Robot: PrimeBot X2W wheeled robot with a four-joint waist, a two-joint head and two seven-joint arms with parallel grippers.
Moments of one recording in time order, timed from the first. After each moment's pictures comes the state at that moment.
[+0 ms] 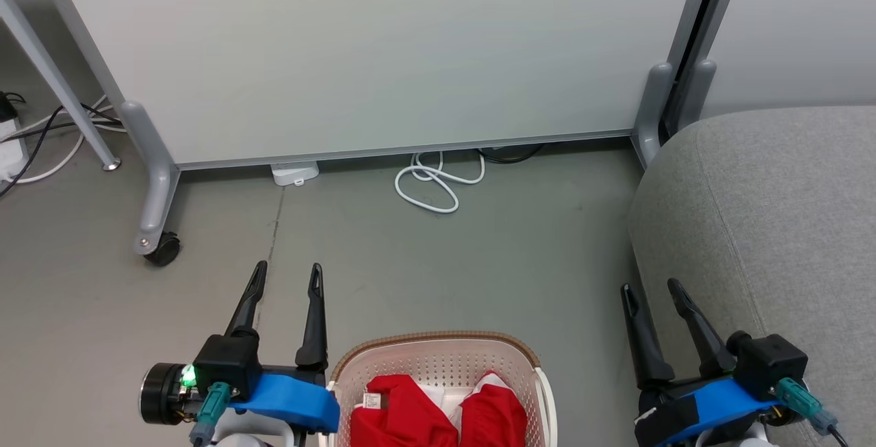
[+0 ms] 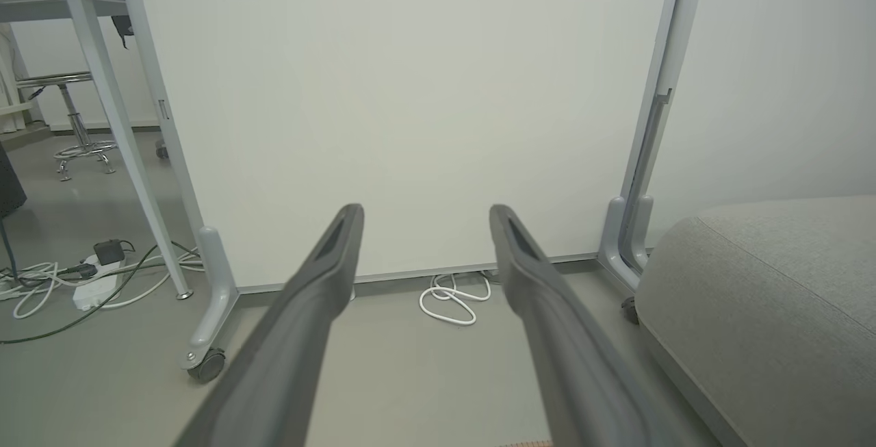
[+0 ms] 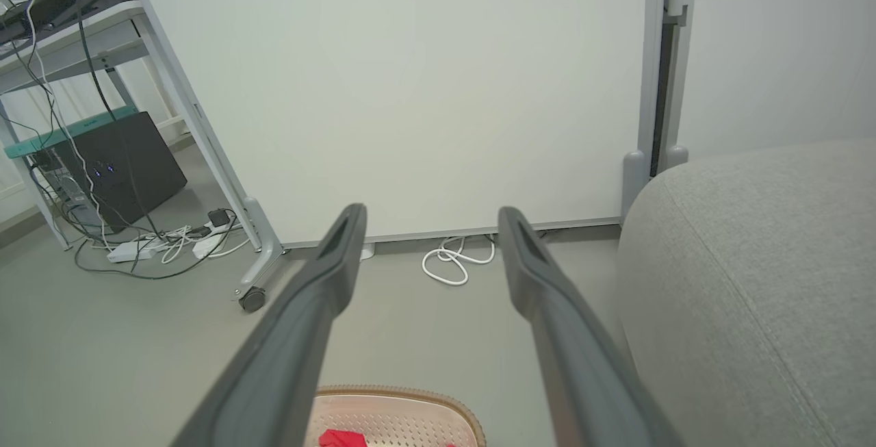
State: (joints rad) left arm -0.09 0.10 -0.24 0.23 -0.18 0.05 -0.23; right arm -0.07 -0.05 0.08 0.25 0.24 0.13 -0.23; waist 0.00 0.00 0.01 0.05
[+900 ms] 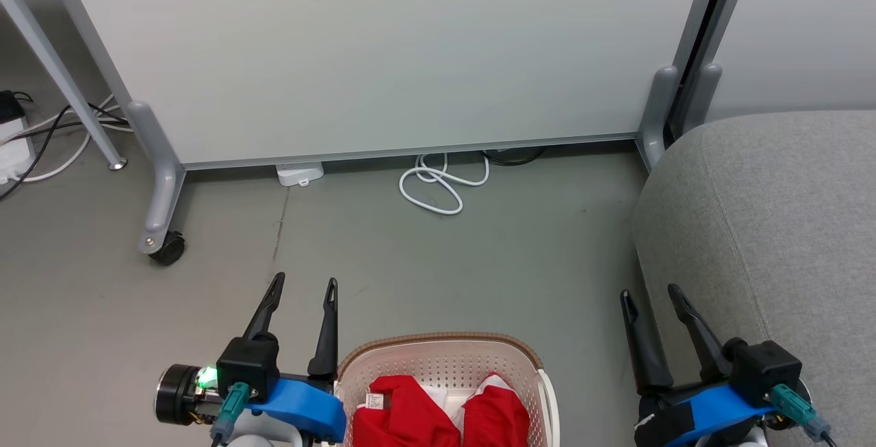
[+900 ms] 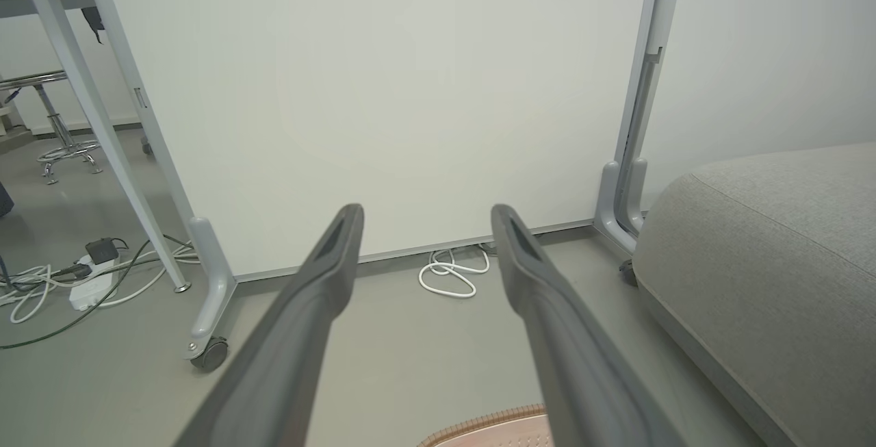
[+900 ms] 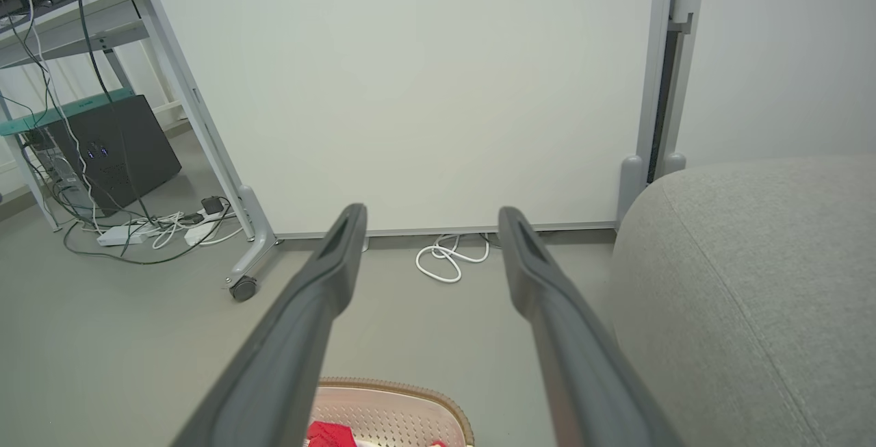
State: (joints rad) left arm -0.12 0.07 -0.22 0.36 -0.10 -0.02 -0.26; right arm -0.07 -0.05 0.08 0.29 0.19 0.13 -0.26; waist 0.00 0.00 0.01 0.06
